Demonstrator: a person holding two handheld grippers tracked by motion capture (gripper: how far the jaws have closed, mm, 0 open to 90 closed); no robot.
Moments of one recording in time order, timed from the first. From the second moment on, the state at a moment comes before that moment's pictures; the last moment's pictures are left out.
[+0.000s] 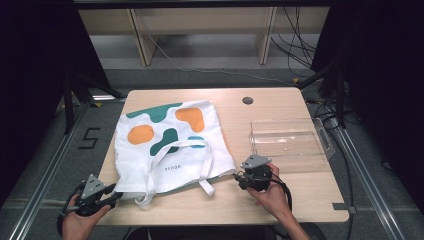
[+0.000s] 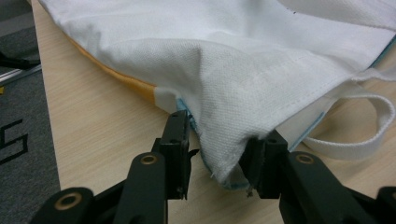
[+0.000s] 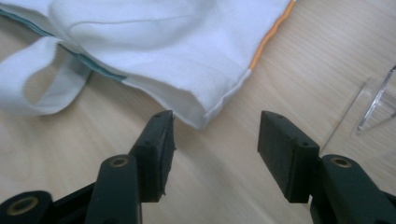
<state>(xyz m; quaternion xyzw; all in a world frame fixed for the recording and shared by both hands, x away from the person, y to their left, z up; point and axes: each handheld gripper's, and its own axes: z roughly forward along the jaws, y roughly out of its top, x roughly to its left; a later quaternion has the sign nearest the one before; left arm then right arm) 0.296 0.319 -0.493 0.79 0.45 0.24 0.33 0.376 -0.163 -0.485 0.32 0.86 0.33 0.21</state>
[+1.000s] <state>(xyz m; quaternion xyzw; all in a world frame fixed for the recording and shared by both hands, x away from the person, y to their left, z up) 0.304 0.310 -0.493 0.82 0.42 0.22 0.32 0.346 -0.150 -0.487 0.28 0.89 0.30 0.21</state>
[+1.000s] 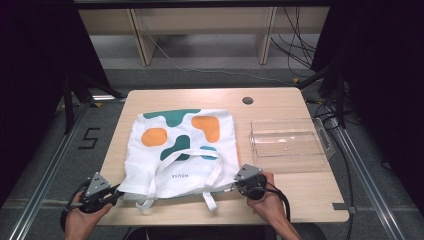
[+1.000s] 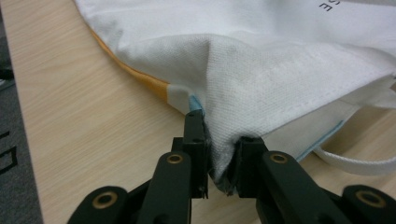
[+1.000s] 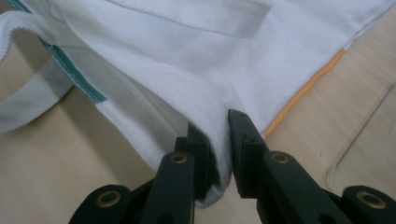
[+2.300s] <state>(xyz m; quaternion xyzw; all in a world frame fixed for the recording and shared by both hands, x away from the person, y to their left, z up) 0.309 0.304 -0.480 0.81 0.40 0.19 0.38 0.349 -0.166 -0.465 0.28 0.86 0.35 0.24</state>
